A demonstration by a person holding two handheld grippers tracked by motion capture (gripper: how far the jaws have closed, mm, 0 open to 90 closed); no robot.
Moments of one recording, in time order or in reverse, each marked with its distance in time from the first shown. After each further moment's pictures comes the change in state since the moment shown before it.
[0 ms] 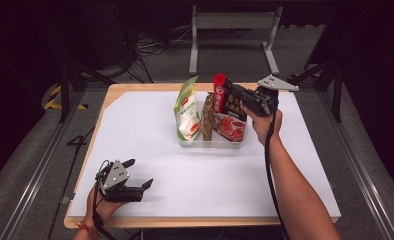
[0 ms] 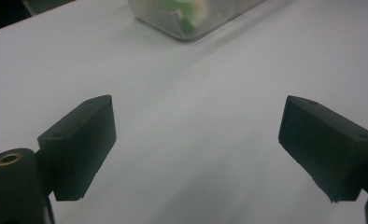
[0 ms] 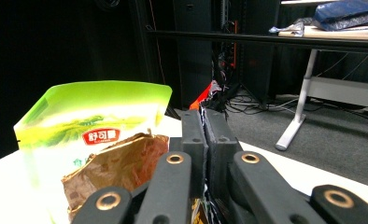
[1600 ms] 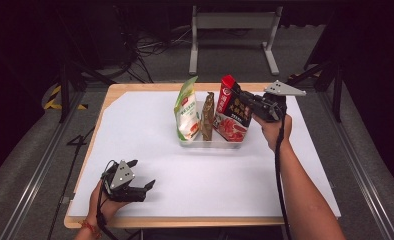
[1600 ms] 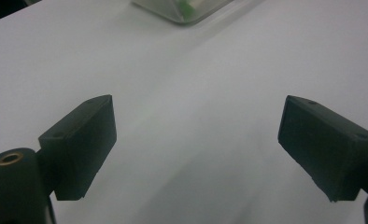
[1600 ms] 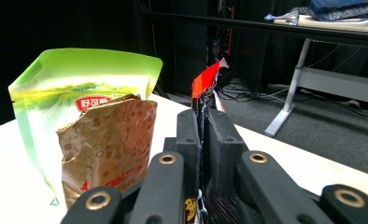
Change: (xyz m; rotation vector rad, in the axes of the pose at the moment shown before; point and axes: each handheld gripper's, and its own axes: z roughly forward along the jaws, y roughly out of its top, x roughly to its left) left arm -0.004 -0.001 0.010 0.055 0.013 0.041; right arm -0.007 -0.009 -0.022 0.061 -0.022 -0.057
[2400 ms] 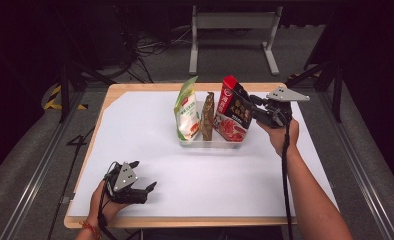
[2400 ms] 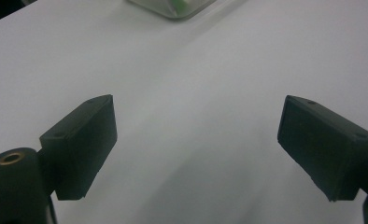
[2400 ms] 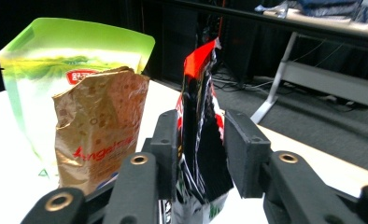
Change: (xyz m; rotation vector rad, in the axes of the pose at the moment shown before) left arm -0.004 0.001 0.001 0.023 -0.001 0.029; right arm 0.003 -0.006 -0.017 0.057 -0.049 -0.056
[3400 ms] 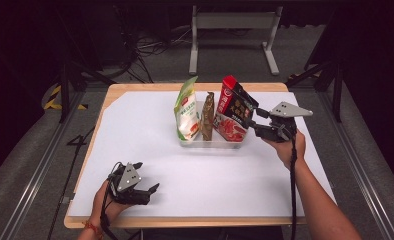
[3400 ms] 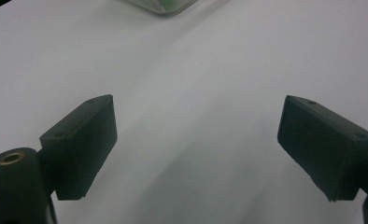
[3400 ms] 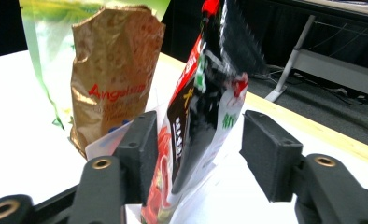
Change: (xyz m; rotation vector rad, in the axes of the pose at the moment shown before) left arm -0.005 0.002 0.006 0.024 -0.019 0.018; right arm 0.002 -0.036 -0.018 0.060 0.044 -0.053
